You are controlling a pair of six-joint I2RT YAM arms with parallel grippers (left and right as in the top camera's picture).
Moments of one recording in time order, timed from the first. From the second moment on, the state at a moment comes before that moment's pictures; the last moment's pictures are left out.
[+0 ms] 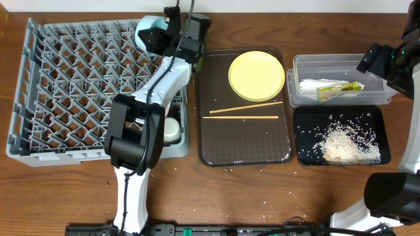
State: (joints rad) left arm -0.34 2.22 1.70 -0.23 -1.27 0.29; right arm -0.22 1.78 1.98 -1.45 0.15 0.39
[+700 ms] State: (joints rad) left arm -0.42 2.22 1.70 -0.42 -1.36 0.25; right arm -0.22 1.78 1.98 -1.45 0.15 0.39
